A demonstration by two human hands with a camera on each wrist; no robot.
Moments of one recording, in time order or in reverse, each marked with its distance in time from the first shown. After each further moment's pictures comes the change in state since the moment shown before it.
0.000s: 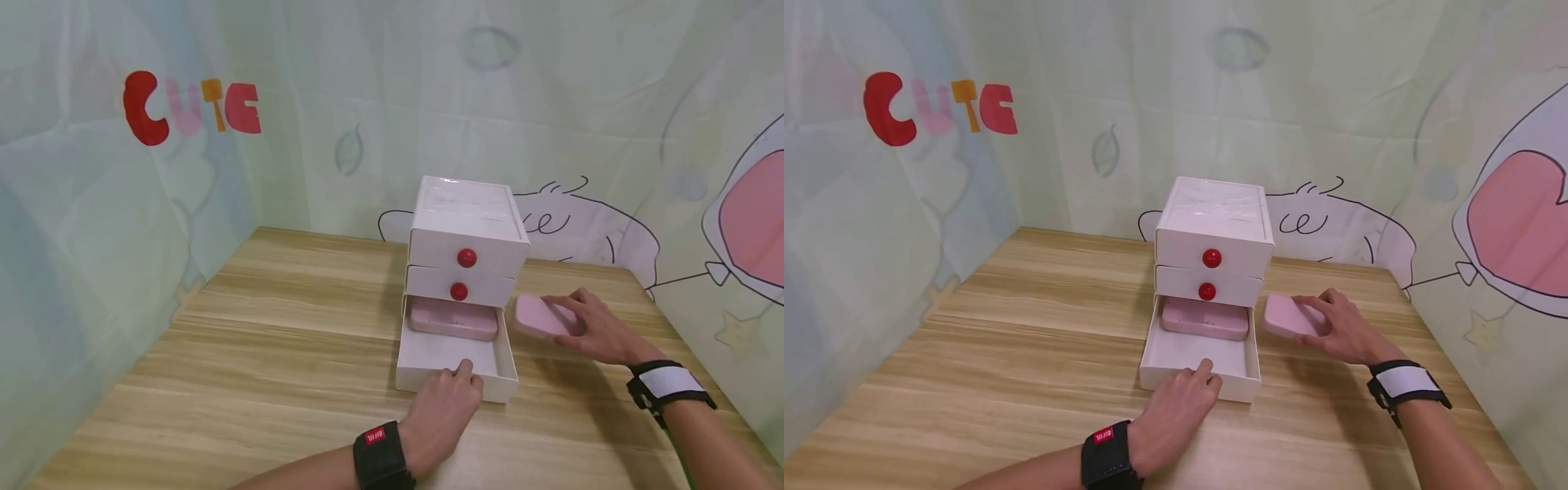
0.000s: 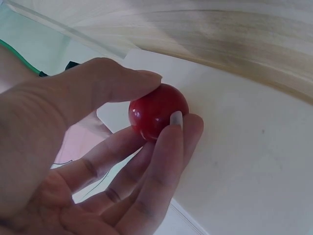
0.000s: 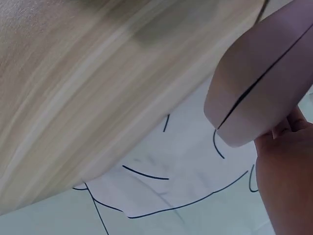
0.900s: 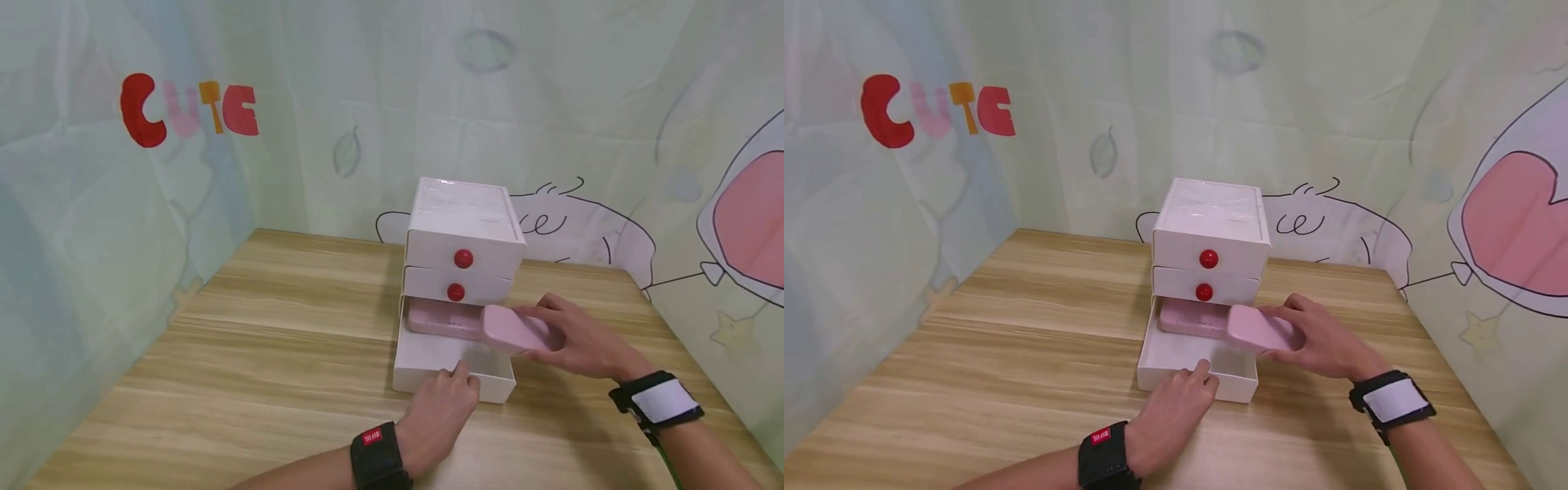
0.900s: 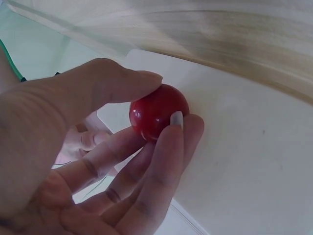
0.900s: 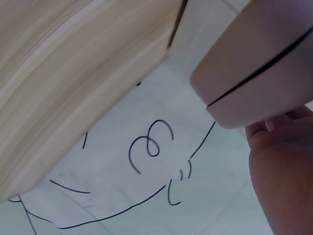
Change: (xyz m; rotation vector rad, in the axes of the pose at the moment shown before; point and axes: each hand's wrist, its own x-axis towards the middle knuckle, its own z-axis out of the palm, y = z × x) left_hand -0.001 0.002 0.003 0.028 0.028 -0.004; right_hand -0.007 -0.069 -0.012 -0.013 0.011 -0.123
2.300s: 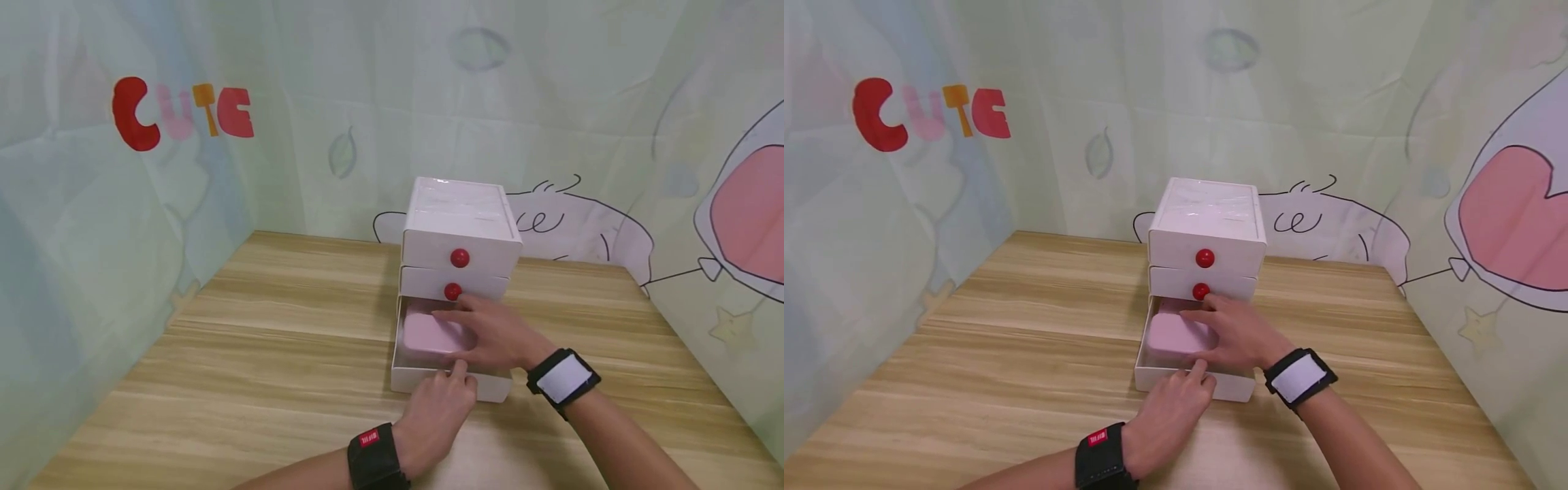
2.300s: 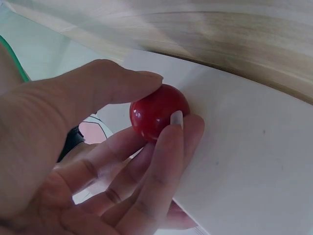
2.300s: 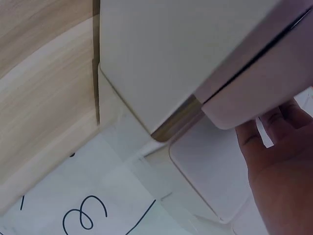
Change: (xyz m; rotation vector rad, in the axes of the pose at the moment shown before) left_hand 0.001 0.000 0.001 -0.020 -0.043 -0.012; right_hand 0.065 -0.074 0.045 -0.100 -0.035 -0.190
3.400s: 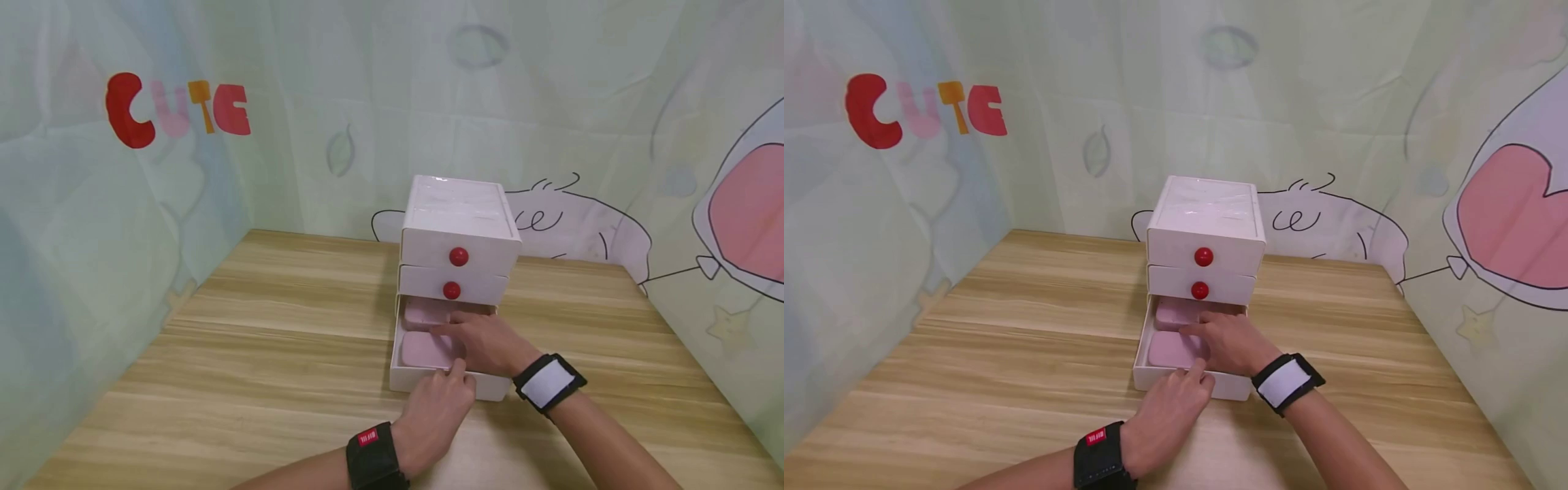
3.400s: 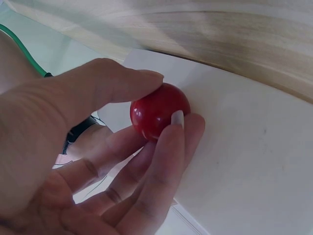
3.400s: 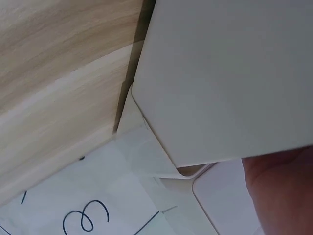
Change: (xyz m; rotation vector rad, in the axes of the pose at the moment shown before) left_hand 0.000 -0.001 0.001 0.019 0.006 0.005; right_hand 0.004 0.004 0.030 -0.102 -0.048 -0.060
